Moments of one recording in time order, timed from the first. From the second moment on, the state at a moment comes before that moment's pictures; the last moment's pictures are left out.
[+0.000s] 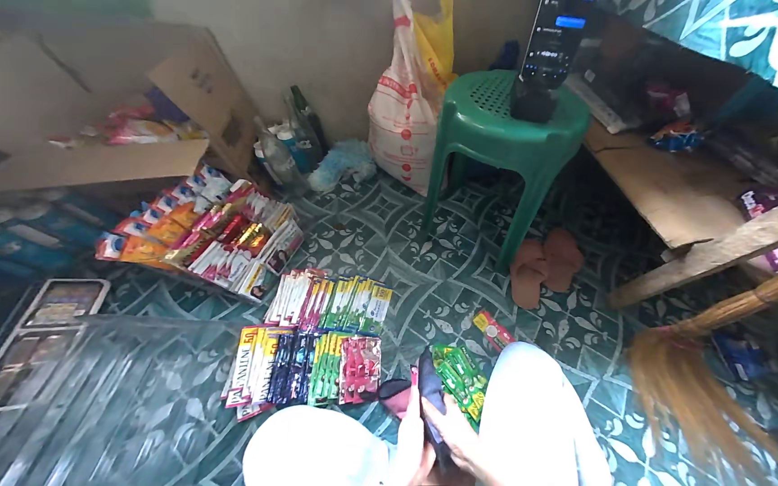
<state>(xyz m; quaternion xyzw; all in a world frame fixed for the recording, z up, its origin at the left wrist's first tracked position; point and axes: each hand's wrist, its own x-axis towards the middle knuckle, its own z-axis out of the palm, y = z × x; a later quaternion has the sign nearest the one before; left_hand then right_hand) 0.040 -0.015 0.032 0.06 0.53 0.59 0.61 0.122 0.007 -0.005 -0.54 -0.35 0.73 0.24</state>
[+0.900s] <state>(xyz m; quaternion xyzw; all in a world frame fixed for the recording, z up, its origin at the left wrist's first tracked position) -0.046 -0.044 0.032 0.09 0.57 0.51 0.64 0.209 0.133 0.059 -0.47 -0.72 0.51 0.00</state>
